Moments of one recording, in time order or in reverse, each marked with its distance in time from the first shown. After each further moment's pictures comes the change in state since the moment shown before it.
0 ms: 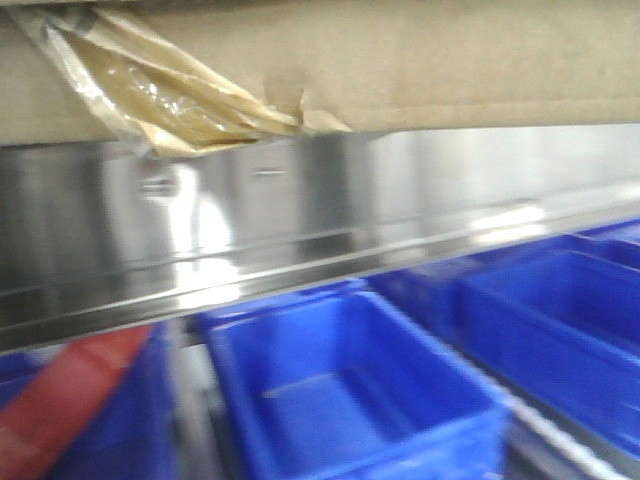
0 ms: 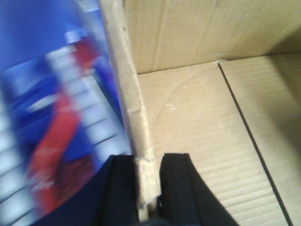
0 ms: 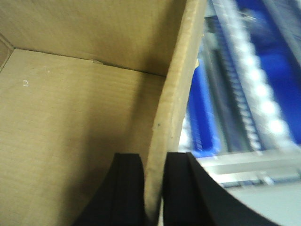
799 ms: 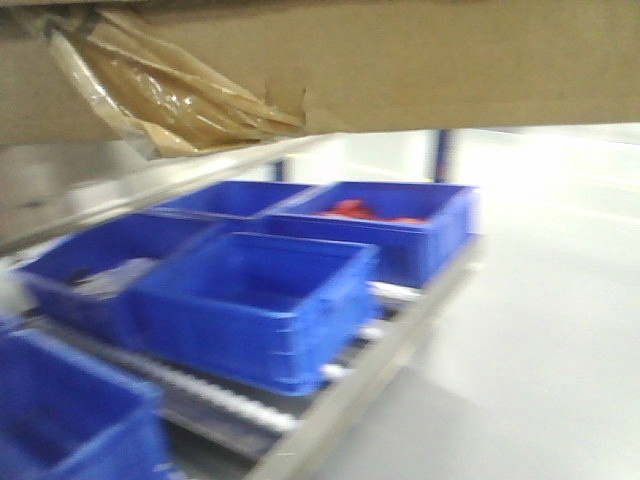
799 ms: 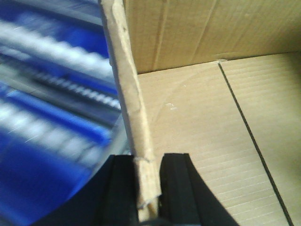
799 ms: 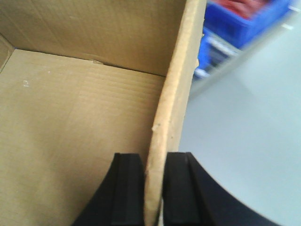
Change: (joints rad) left arm 0.000 0.000 0.000 0.002 -0.002 0.000; right arm 0.000 0.000 0.000 0.000 0.000 0.000
